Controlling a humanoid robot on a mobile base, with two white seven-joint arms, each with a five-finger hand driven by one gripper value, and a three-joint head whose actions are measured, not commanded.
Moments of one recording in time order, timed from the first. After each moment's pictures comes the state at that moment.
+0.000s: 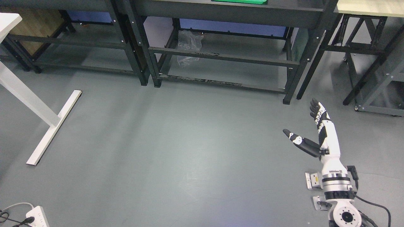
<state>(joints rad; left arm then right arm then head) 0.00 0.00 0.04 0.00 0.00 -0.11 -0.08 0.13 0.00 0.00 -1.67 0.18 -0.20 0.04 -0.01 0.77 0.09</state>
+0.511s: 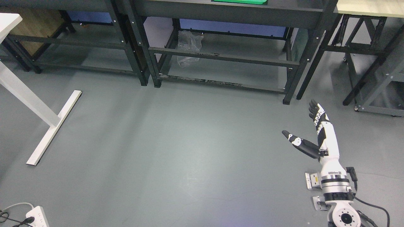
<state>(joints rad) 0.00 0.00 0.04 0.00 0.00 -0.11 -0.08 0.14 0.00 -0.01 -1.67 0.18 -0.21 0.04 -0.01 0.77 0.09</state>
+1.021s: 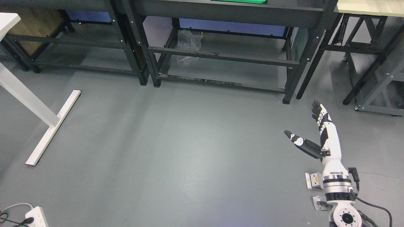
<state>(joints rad) 0.00 0.00 0.04 0.00 0.00 -0.11 -0.08 0.13 0.00 -0.01 -1.67 0.23 -0.20 0.03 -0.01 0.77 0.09</state>
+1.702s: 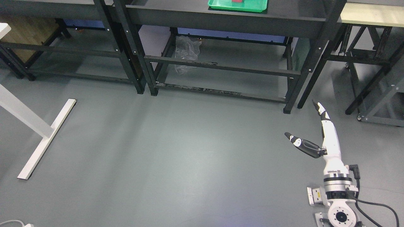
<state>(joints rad) 0.00 0.00 0.04 0.00 0.00 -0.11 -0.08 0.13 -0.02 0.00 -1.68 0.56 -0.21 -0.05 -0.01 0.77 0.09</state>
